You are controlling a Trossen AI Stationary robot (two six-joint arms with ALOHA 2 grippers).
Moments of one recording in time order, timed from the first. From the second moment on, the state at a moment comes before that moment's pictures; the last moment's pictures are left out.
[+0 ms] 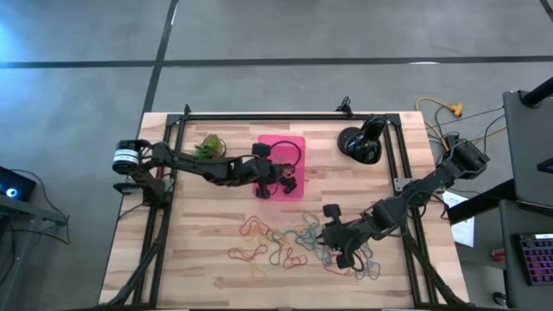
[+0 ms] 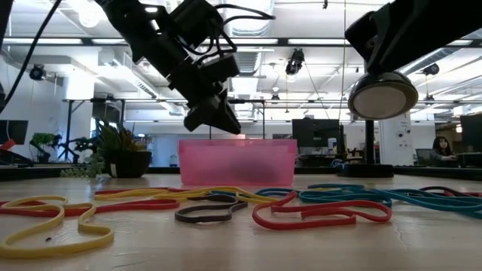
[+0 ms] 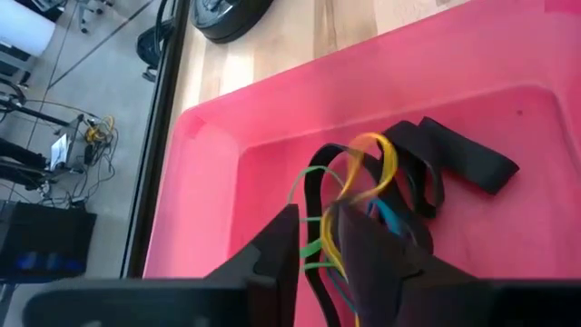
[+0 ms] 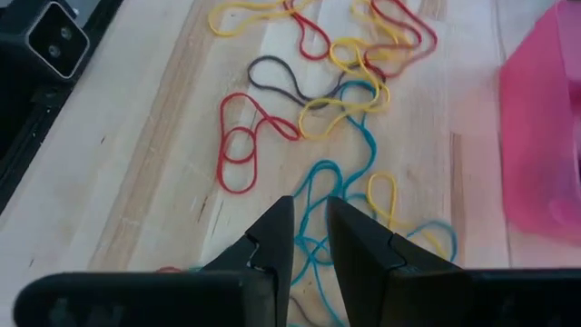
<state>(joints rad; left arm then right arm) 0.06 1.65 0.93 0.06 -0.39 0.46 0.56 1.46 0.88 -0.28 0.26 0.28</state>
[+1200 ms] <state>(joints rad) -0.12 1.49 0.93 -0.35 -0.40 0.17 0.40 1.65 0.80 -0.27 0.47 0.36</state>
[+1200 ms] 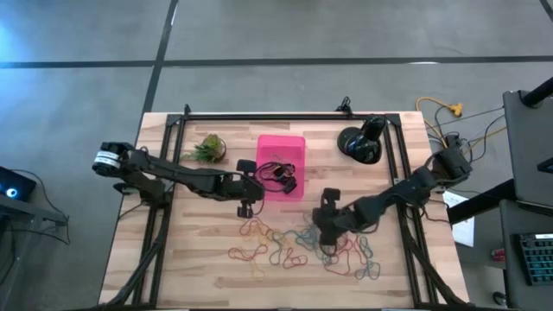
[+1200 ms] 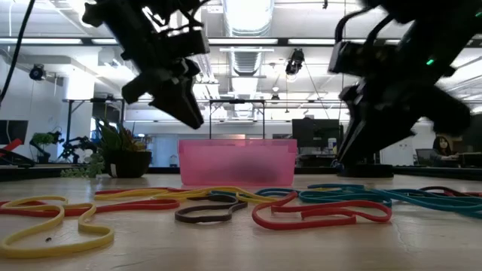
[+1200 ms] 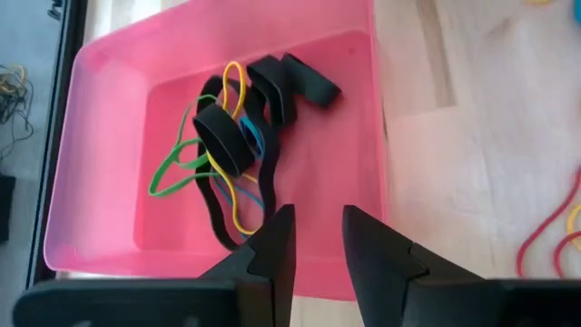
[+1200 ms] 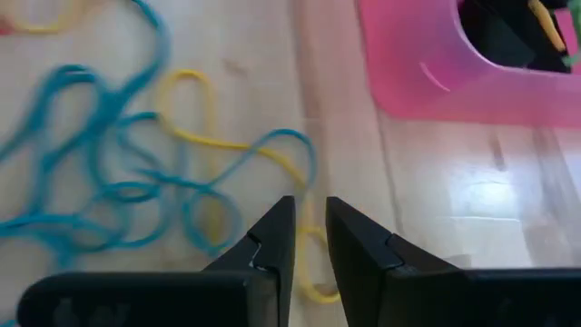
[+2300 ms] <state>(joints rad) -0.14 1.47 0.92 -0.38 -0.40 0.16 0.30 1.77 0.81 -0.11 0.38 0.27</state>
